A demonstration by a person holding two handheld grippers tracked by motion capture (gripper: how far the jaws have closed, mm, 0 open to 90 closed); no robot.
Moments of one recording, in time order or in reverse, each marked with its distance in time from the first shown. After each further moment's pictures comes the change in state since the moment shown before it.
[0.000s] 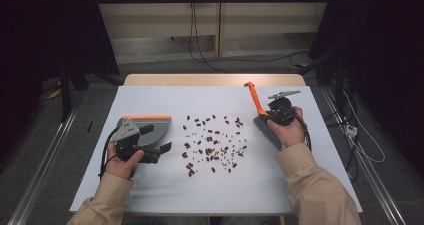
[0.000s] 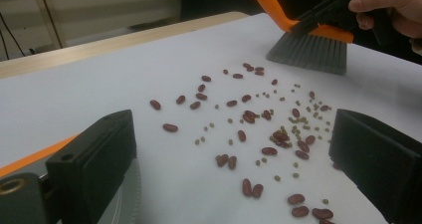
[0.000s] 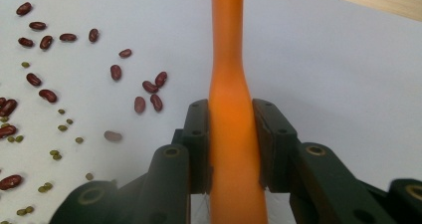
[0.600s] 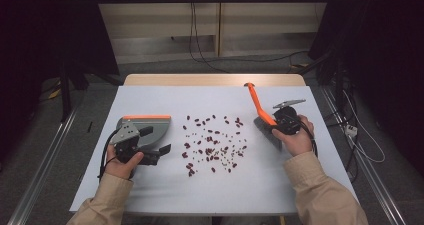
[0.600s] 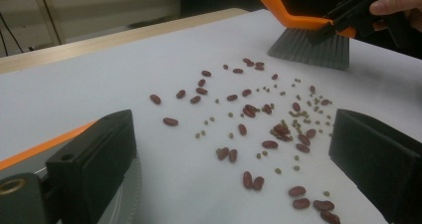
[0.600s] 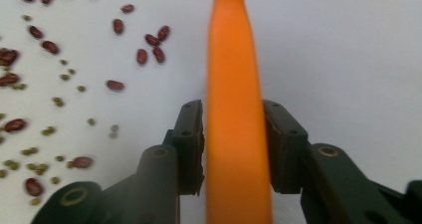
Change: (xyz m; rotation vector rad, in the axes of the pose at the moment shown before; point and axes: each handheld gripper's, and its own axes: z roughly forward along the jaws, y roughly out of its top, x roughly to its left) left arm -0.001 -0.007 -0.002 0.011 -0.002 0.011; right arm -0.001 -0.027 -0.011 0.050 -0.001 -0.014
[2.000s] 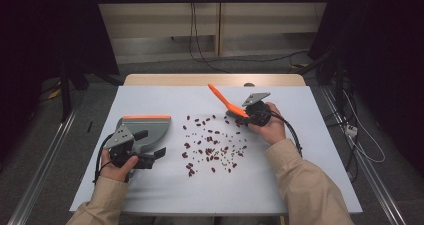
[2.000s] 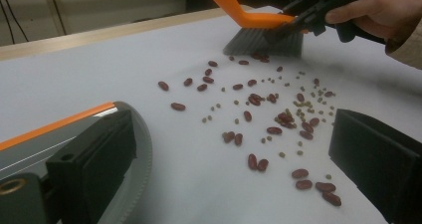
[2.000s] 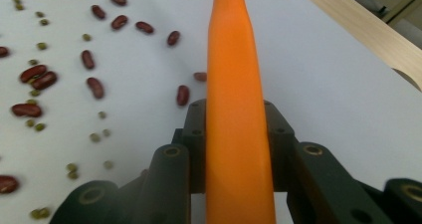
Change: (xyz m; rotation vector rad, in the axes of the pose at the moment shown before) left arm 0.004 -0.011 -0.012 -0.004 0.022 -0.033; right arm 0.038 0.045 0.057 -0.116 0.158 -0.404
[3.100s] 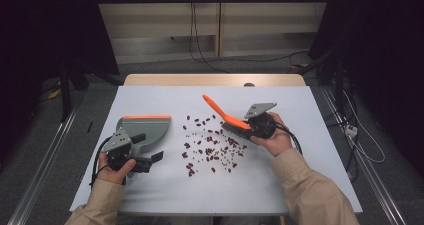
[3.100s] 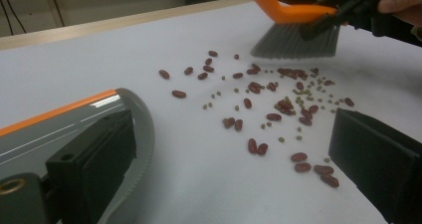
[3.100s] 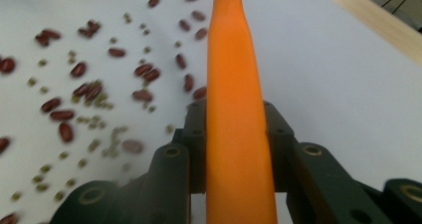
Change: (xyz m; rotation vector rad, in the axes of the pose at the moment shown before) left arm 0.001 -0.007 -0.006 0.017 -0.006 0.007; right arm 0.031 -0.006 -0.036 -0.070 0.103 -0.018
